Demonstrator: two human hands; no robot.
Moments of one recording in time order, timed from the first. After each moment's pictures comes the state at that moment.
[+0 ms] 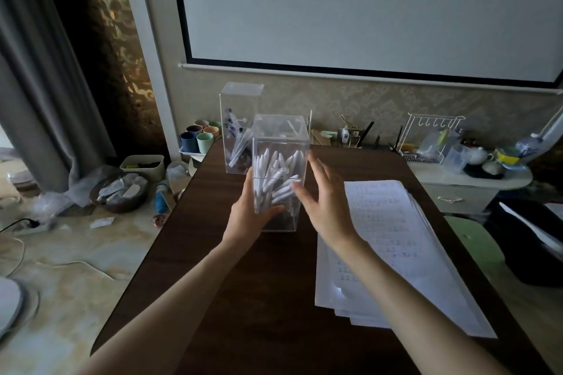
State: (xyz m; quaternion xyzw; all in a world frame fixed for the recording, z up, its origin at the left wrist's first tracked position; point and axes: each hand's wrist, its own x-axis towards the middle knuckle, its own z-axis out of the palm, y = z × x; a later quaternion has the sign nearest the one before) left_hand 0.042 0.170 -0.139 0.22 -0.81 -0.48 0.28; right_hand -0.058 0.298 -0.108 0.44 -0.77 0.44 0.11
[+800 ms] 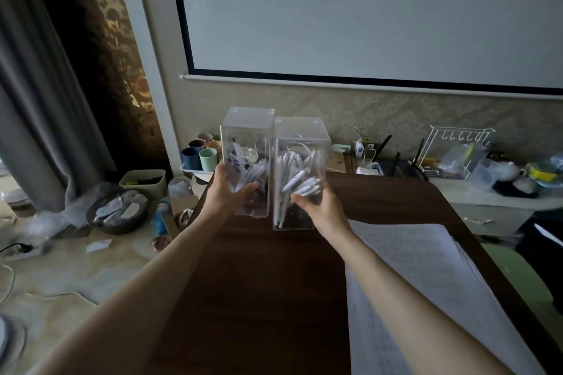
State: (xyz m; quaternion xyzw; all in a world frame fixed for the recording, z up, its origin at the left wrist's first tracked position) left_hand -0.039 0.014 -0.114 0.30 -0.76 -0.49 0.30; right_hand -0.167 0.182 -0.133 0.32 -0.77 0.53 -0.14
